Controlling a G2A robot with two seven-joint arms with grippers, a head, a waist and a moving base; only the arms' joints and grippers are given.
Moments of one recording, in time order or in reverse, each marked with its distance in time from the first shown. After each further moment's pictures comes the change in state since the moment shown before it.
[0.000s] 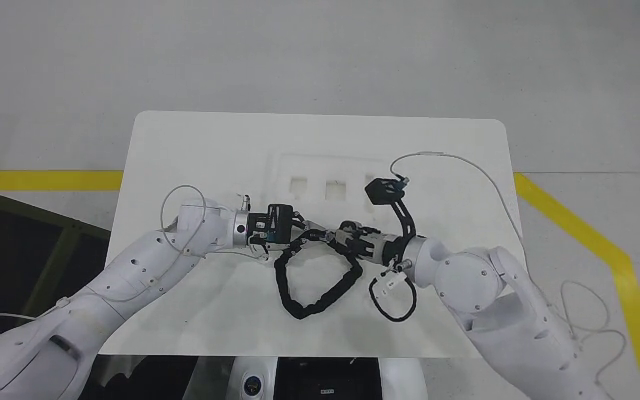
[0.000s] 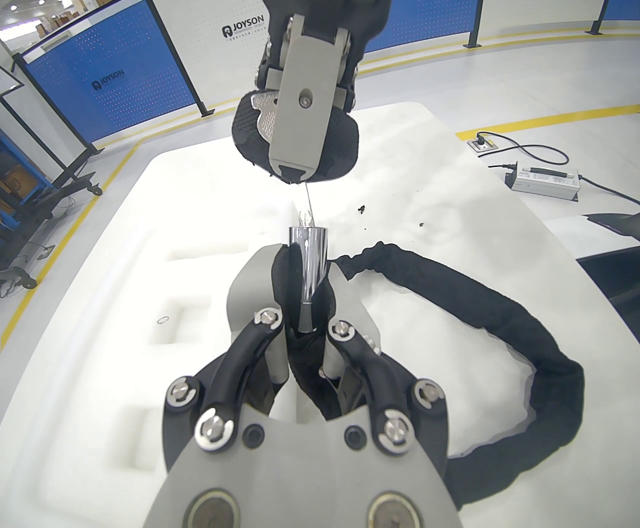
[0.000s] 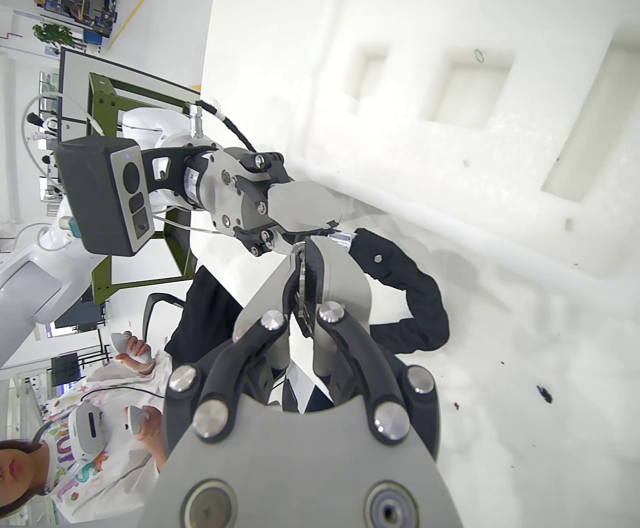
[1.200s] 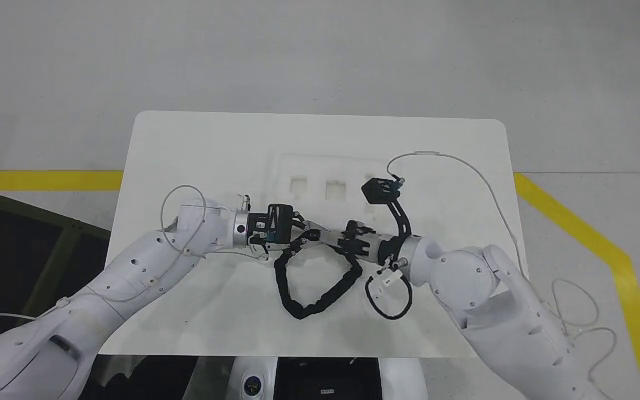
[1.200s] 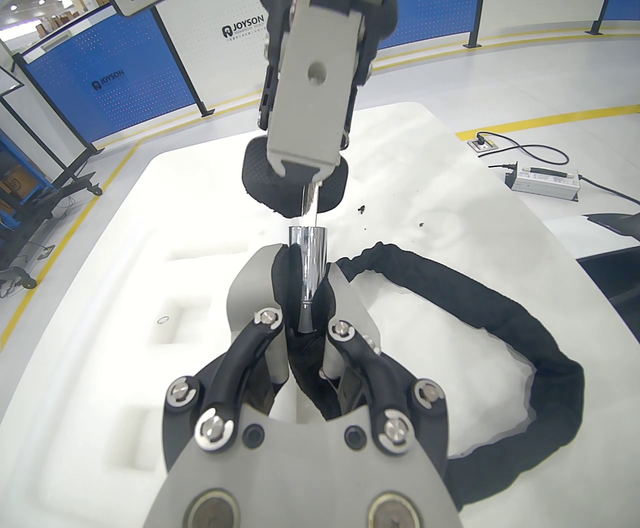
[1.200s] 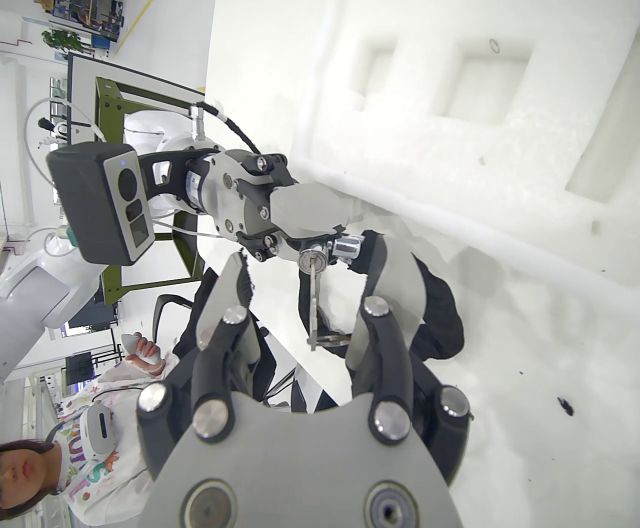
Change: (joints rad) left arm 0.000 0.000 0.000 0.000 0.000 0.000 0.000; right arm 0.002 -0.016 -0.001 0.020 0.041 -0.019 -0.014
